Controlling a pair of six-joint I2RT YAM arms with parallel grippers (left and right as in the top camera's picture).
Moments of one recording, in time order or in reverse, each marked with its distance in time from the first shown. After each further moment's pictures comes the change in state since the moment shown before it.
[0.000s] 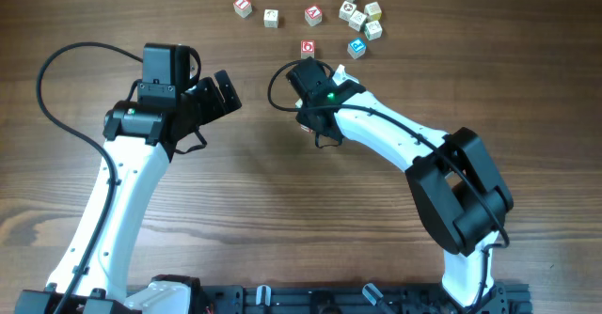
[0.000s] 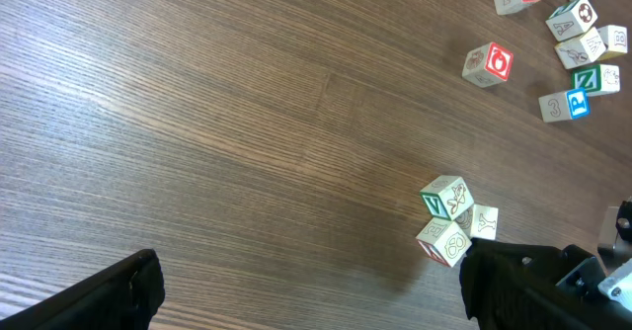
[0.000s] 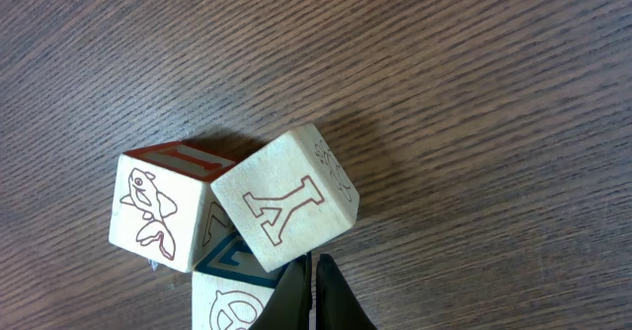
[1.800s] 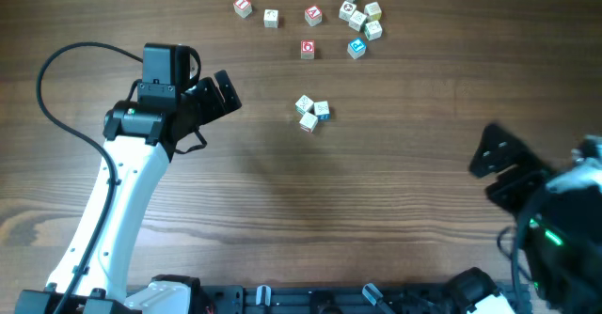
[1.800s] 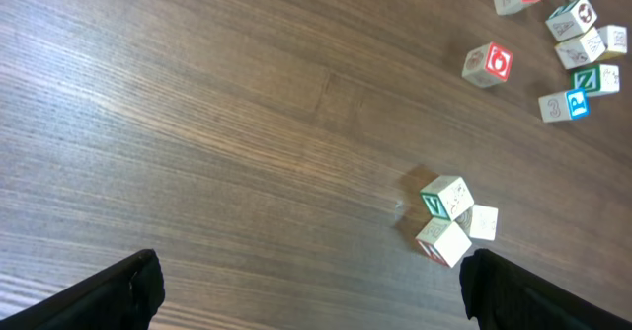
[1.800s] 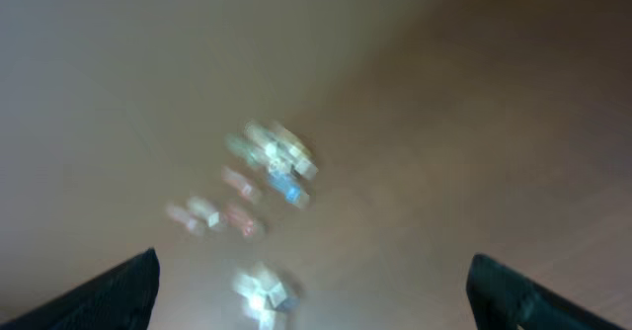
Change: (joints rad) left arm 0.000 0.000 0.000 0.001 0.000 0.000; right arm -0.199 -1.432 -0.220 -0.340 0.332 -0.287
